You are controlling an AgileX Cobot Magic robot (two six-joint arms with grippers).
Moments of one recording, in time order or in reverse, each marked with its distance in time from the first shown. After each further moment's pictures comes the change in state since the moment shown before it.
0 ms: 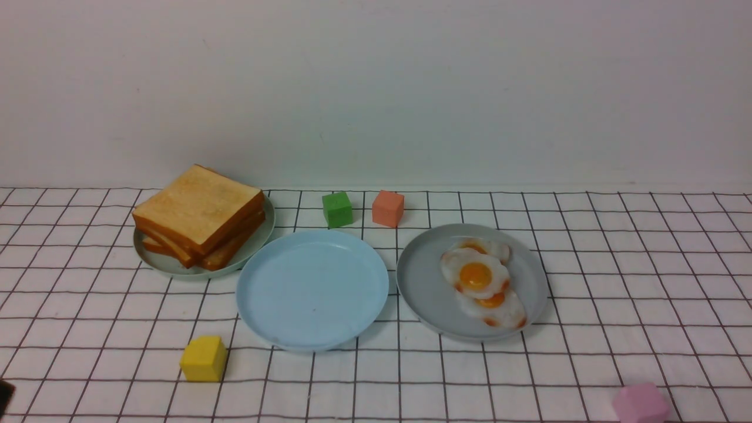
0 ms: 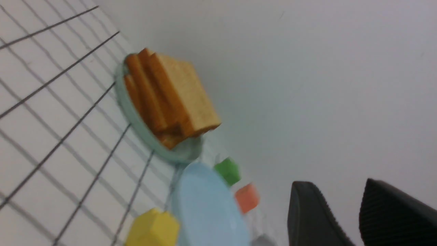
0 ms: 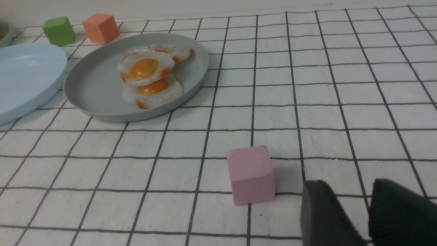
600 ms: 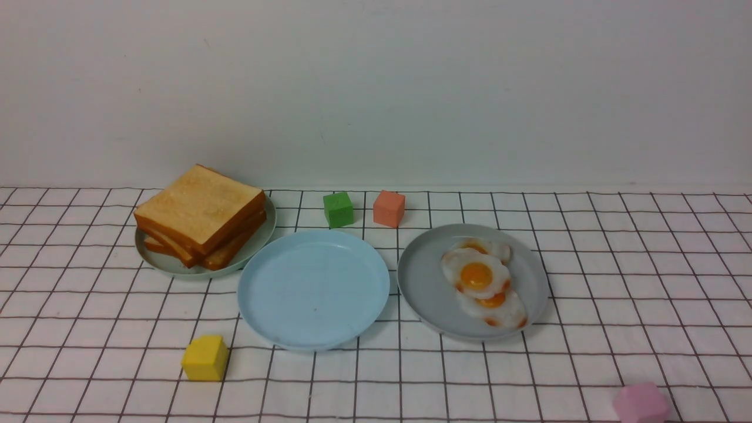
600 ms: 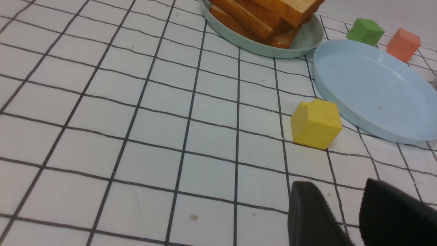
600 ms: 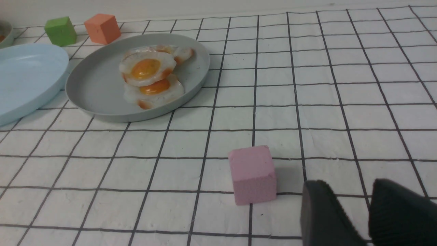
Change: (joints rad) right arm 0.000 0.000 0.000 0.000 0.000 0.000; left arm 0.000 0.000 0.000 0.468 0.398 0.248
